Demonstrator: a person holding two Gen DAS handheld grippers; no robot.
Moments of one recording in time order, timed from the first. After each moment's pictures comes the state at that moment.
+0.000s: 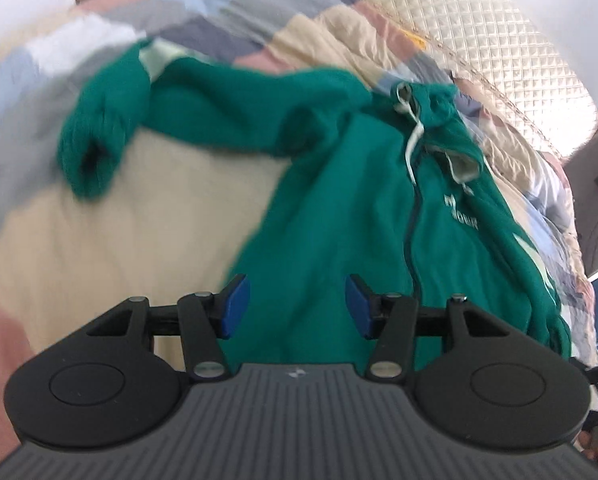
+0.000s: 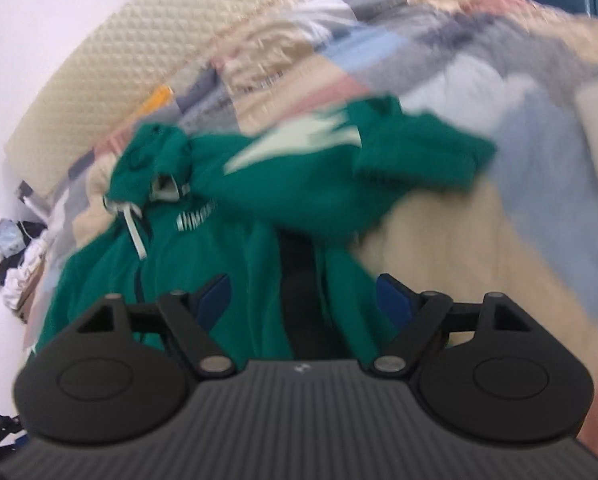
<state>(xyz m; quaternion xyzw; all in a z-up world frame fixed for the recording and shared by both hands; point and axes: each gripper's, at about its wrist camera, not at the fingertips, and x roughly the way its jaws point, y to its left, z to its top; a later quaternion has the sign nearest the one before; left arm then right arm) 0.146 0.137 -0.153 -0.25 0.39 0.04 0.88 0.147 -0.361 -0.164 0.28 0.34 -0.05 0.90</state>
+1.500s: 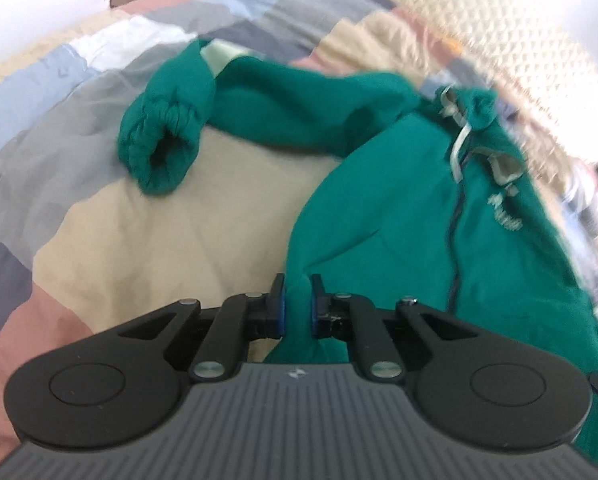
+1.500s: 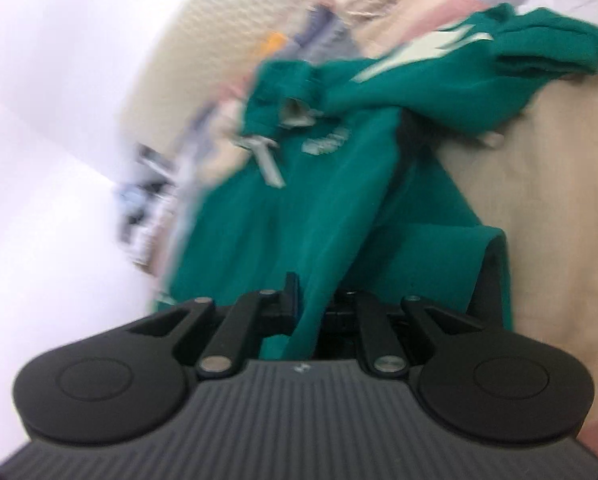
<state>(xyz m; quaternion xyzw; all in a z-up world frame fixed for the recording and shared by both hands) 0.133 0.176 -0.170 -0.22 0.41 0.10 0.88 0.129 -0.329 -0.165 0.33 0.38 0.11 0.86</state>
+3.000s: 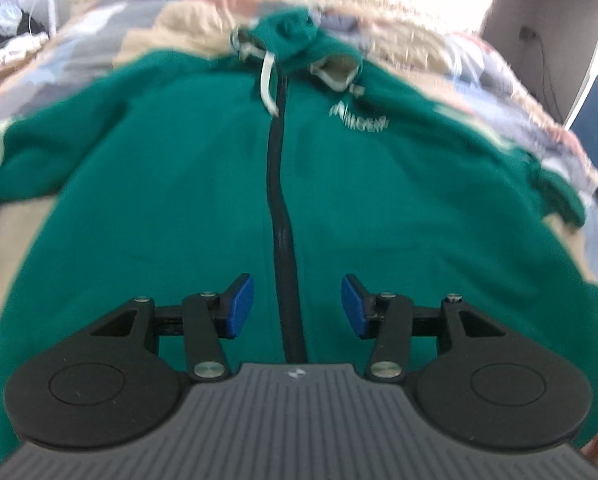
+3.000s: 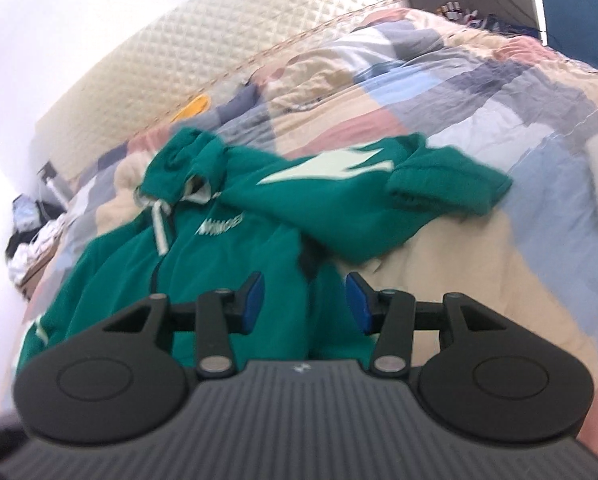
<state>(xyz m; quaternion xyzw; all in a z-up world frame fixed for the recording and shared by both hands) 0.171 -0.001 -0.196 -0.04 0.39 -0.08 0.91 0.137 -0.361 -0.129 0.23 0.28 -0.03 0.93</state>
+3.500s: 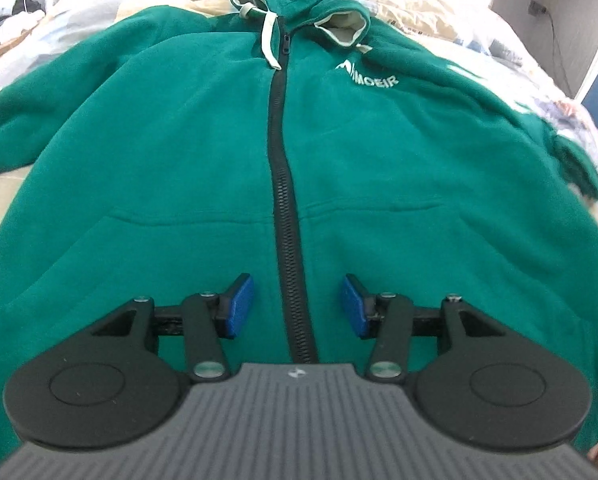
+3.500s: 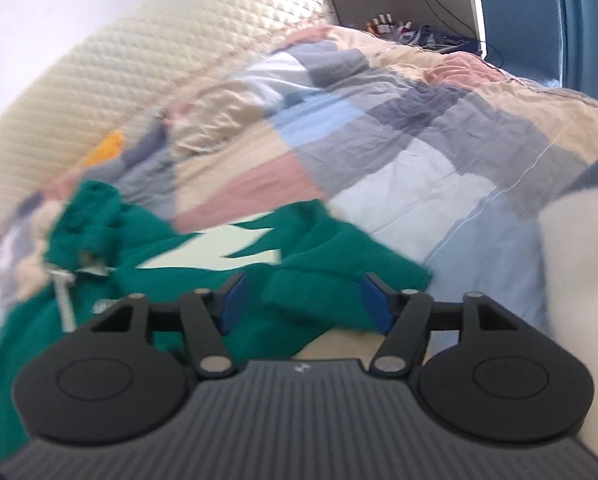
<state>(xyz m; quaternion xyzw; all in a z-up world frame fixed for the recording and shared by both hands) 0.182 -0.002 -0.213 -0.04 0.43 -0.08 0.90 0.221 -0.449 -0.146 0.21 0.30 -0.14 0.92</state>
